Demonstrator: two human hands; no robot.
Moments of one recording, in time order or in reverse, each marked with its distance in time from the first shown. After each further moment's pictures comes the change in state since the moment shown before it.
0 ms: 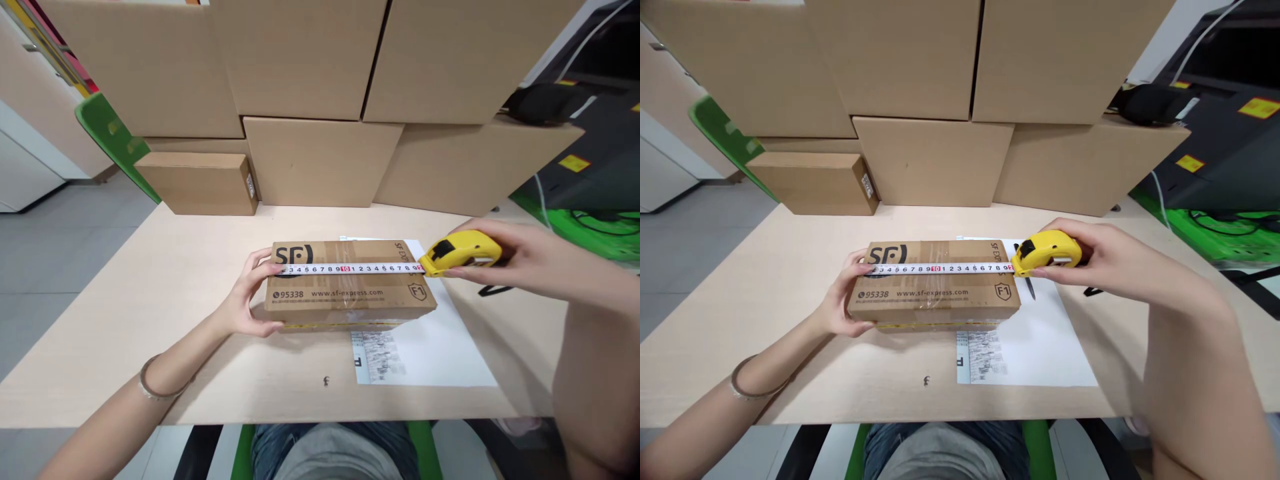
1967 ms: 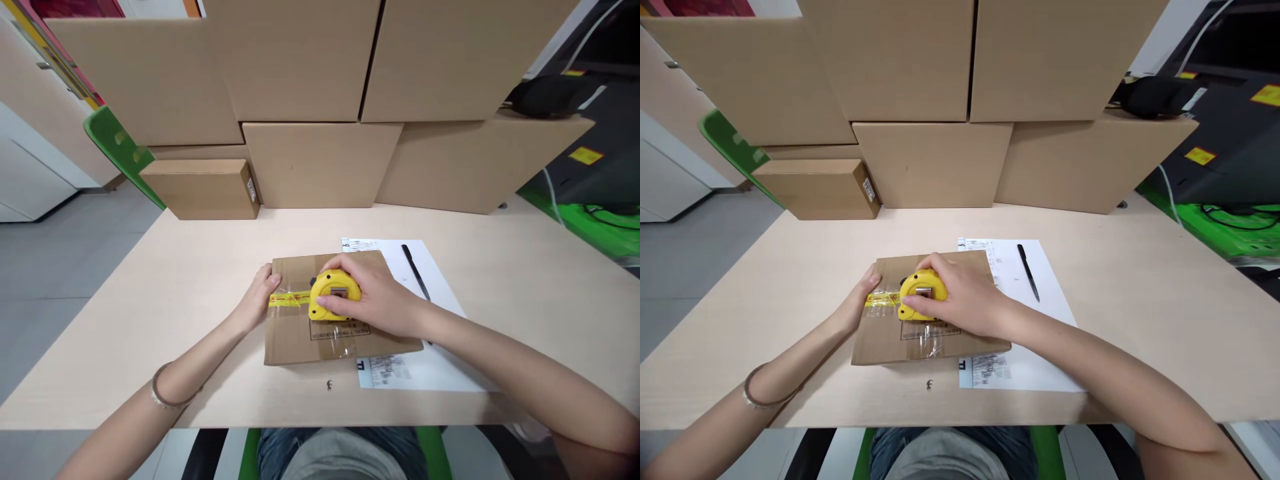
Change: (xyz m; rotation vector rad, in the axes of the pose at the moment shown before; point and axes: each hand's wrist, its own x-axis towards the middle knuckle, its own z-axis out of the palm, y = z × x) left_hand 0.002 0.009 0.028 -0.429 0.298 -0.869; right_hand 0.033 -0.093 0.118 0.249 -0.251 -0.101
